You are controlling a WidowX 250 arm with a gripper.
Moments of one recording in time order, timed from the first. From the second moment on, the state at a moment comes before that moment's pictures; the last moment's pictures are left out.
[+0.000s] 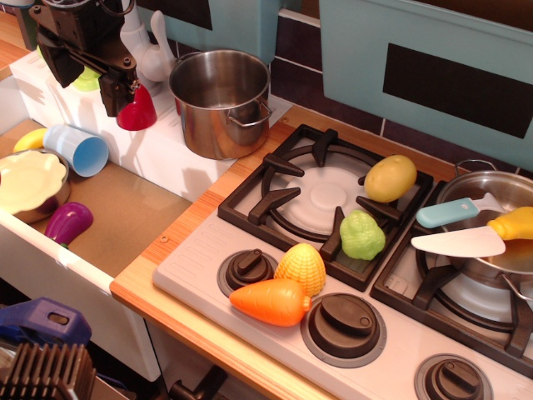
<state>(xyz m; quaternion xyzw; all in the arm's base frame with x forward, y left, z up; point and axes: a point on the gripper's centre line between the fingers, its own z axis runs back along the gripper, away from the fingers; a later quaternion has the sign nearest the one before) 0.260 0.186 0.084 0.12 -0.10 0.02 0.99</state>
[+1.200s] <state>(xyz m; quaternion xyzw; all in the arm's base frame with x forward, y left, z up) 0.290 0.206 0.053 0.09 -0.14 0.01 0.99</state>
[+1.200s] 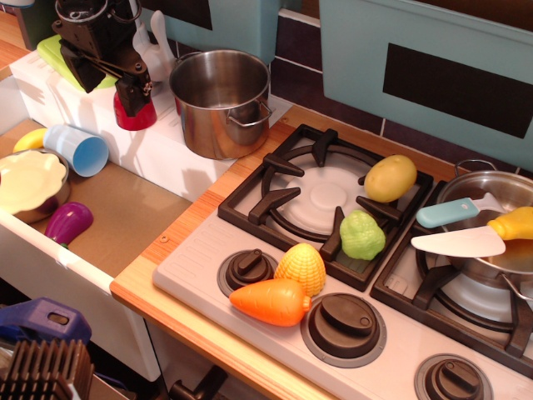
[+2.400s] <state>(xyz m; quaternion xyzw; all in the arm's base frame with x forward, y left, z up) 0.311 0.218 0.015 0.07 -0.16 0.00 0.98</state>
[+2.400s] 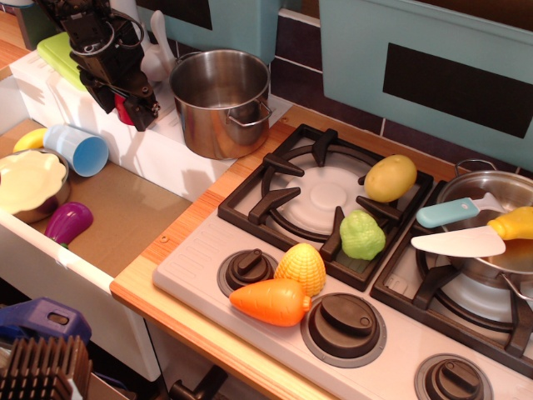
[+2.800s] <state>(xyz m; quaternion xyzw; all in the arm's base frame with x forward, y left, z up) 0.299 0.212 0.022 0.07 -0.13 0.01 0.99</state>
